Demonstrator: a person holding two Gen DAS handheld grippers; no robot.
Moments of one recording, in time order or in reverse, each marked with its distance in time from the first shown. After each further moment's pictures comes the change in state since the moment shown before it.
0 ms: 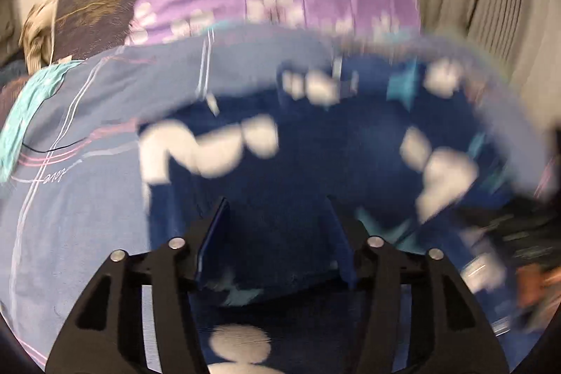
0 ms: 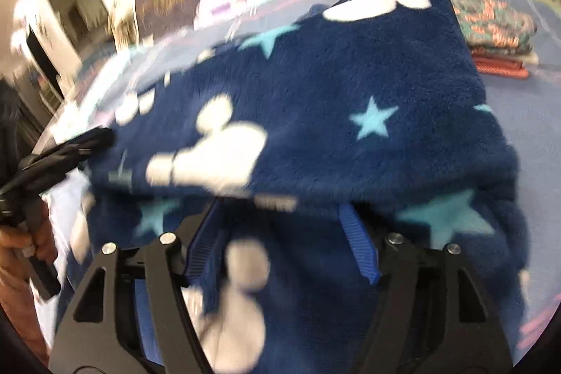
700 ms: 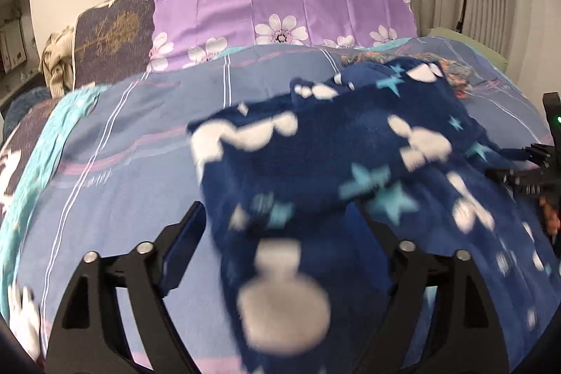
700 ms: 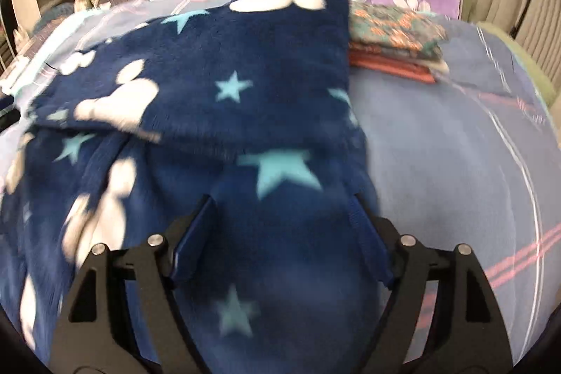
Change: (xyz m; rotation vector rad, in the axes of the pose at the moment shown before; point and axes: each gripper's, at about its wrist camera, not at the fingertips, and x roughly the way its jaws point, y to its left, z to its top) left arm -0.097 0.020 -0.051 -0.001 -0.126 0.005; right arm -0.054 -0.057 -0.037 -0.030 -0.020 -0.271
